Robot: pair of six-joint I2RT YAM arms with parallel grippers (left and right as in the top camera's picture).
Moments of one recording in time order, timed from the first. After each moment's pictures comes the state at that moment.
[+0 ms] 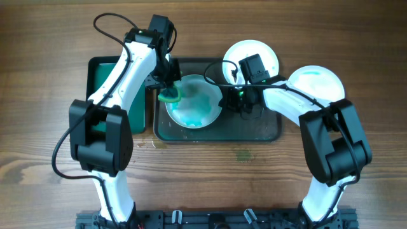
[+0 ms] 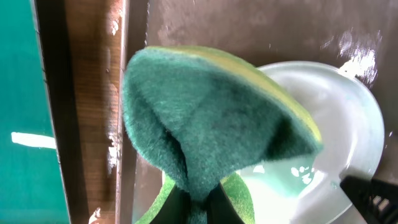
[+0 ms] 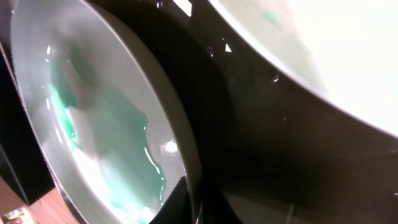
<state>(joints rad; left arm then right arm) -0.27 2.05 1.69 -1.12 0.07 -0.41 0.38 1.97 1.14 -0.36 -0.49 0.60</state>
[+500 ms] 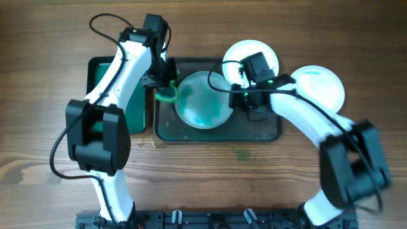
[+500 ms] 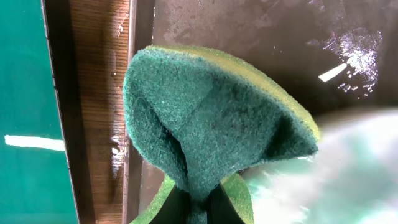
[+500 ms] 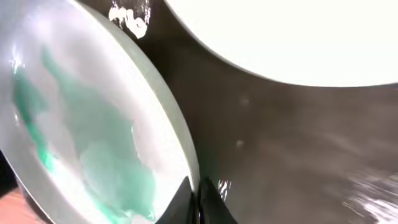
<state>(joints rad) -0.23 2.05 1.69 -1.11 0.09 -0.38 0.40 1.76 1.14 -0.57 -0.21 0.54</state>
